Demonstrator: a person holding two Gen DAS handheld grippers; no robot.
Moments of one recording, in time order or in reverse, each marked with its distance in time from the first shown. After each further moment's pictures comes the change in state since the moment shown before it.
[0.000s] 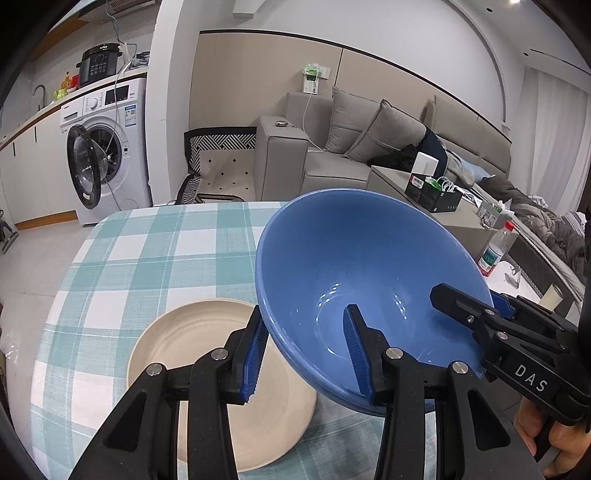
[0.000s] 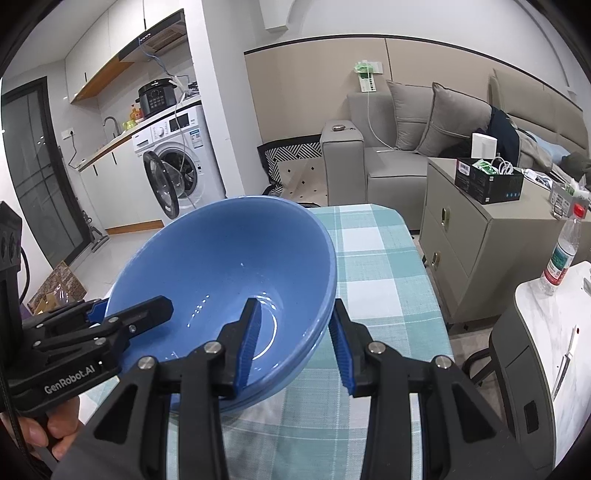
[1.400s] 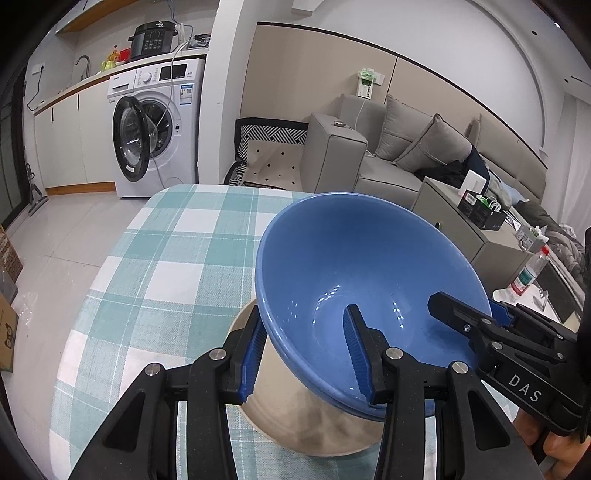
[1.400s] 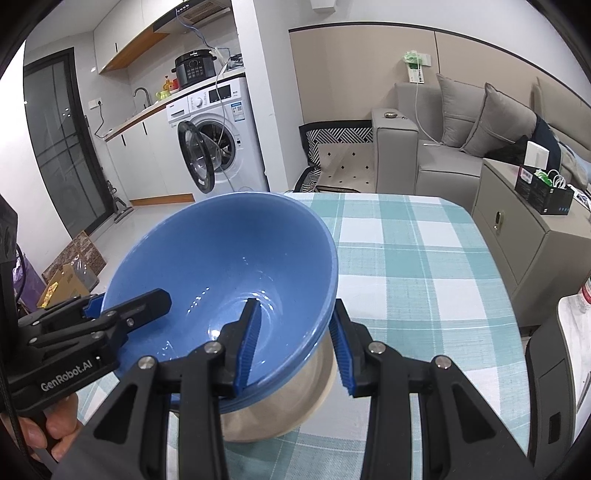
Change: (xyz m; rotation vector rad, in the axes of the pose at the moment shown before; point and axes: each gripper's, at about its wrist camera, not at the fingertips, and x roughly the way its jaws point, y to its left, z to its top) left arm -0.021 0.107 -0.022 -0.128 0.005 0.113; right arm 0.058 0.090 -0.006 -0.089 0.072 0.094
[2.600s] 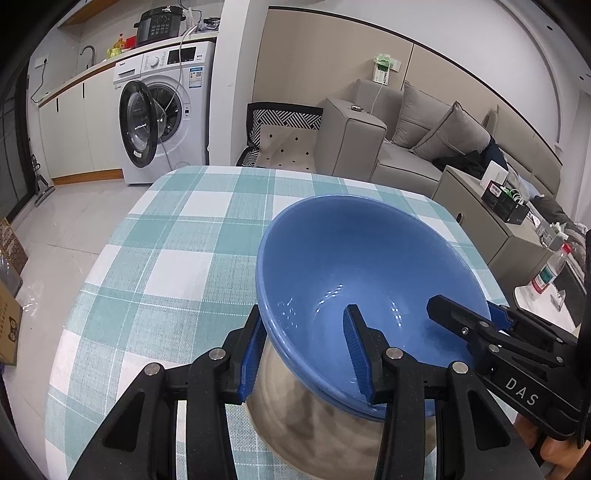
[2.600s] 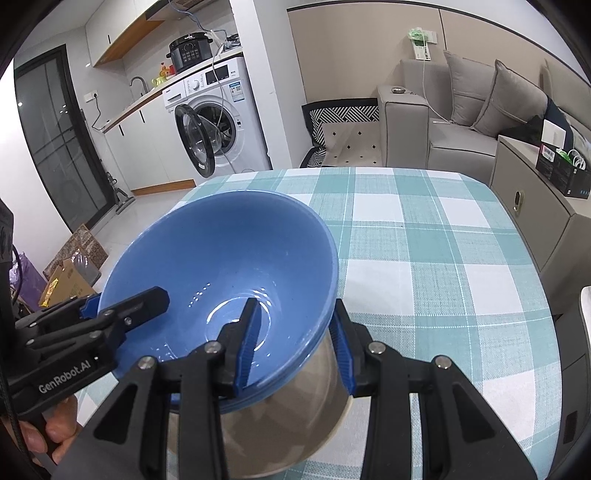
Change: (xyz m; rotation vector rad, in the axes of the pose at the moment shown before) left arm 0.053 0.023 0.000 -0.013 0.052 0.047; right arm 0.058 -0.004 -0.005 0.025 0.069 0.027
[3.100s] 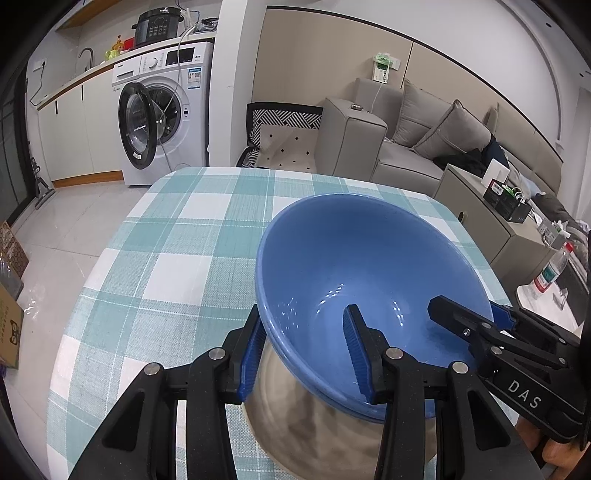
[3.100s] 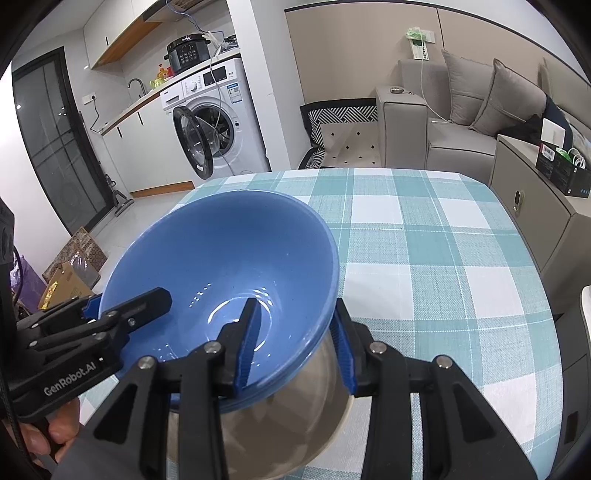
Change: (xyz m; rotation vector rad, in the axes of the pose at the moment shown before) left arm 0.009 -0.001 0.006 0.010 0.005 0.005; right arm 0.003 -0.001 0.004 0.008 0.002 0.001
